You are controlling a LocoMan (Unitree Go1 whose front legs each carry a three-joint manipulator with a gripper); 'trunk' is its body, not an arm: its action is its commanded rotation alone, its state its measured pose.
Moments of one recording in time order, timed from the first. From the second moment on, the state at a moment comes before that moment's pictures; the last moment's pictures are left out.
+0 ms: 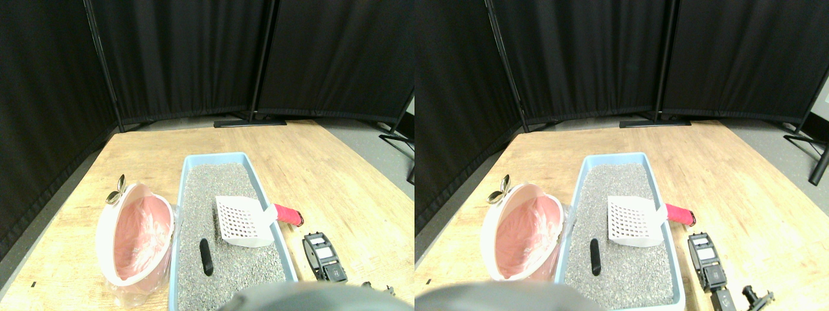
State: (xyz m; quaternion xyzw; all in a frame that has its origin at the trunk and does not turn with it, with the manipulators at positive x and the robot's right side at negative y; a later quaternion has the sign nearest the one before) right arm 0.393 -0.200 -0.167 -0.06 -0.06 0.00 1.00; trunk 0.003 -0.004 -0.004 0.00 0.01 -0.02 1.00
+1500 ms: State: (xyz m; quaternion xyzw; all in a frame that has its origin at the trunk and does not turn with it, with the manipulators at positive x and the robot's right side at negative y) right arm 0.445 -0.204 -0.188 0.10 -0.01 0.05 0.99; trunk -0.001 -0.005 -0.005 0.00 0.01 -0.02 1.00
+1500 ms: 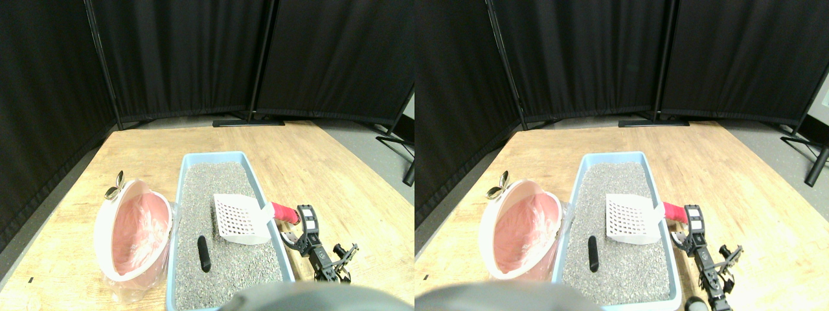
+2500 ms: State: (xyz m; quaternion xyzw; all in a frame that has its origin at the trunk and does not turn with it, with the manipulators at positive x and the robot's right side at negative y) right arm 0.481 -0.210 -0.209 0.10 0.06 0.01 0.99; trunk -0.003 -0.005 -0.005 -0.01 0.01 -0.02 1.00
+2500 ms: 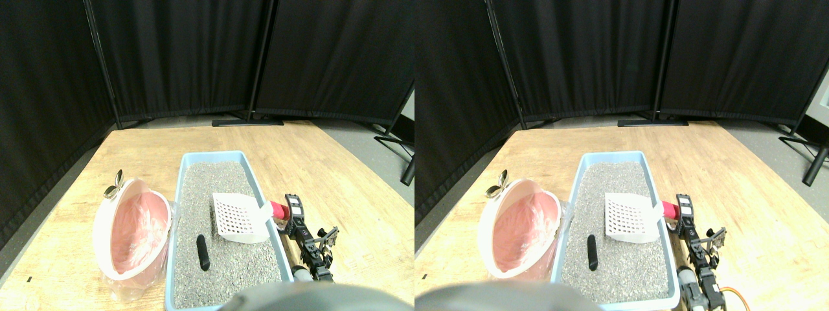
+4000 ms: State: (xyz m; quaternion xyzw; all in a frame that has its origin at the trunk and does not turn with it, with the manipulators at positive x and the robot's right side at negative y) right arm 0.500 -0.209 -0.197 0.07 -0.02 0.11 0.99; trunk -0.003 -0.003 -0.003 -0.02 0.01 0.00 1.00
